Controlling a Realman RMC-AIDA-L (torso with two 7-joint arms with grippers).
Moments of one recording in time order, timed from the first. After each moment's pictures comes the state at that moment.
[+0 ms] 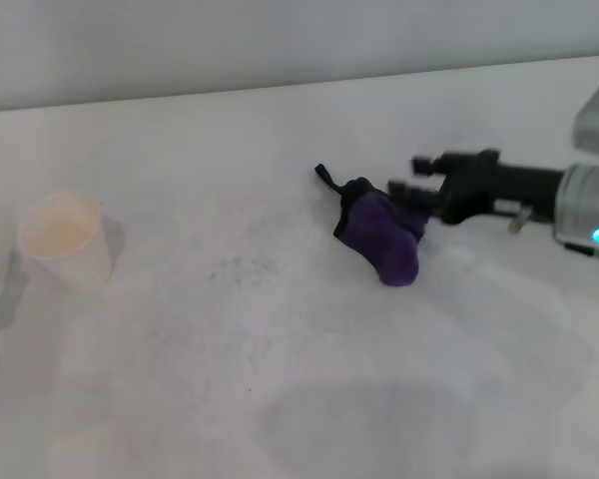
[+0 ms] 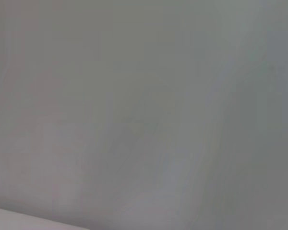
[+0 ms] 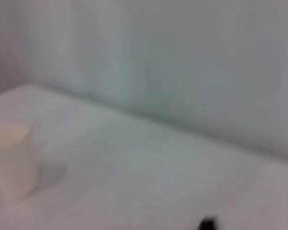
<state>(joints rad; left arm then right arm) -0.24 -2.08 2.82 0.17 -1.29 1.32 -0.40 0.27 2.00 -1.40 -0.88 1.62 0.93 -1.58</state>
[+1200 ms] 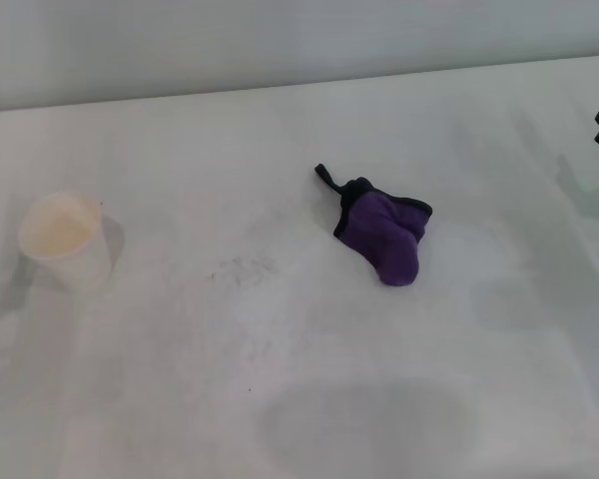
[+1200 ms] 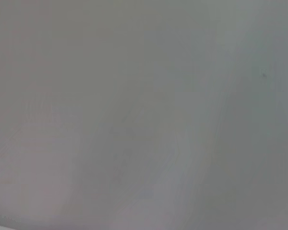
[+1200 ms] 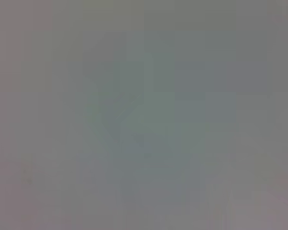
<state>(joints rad) -0.29 -2.08 2.82 0.17 -1.30 1.31 -0.40 0.34 2.01 -0.93 -0.03 2.57 1.23 -2.72</state>
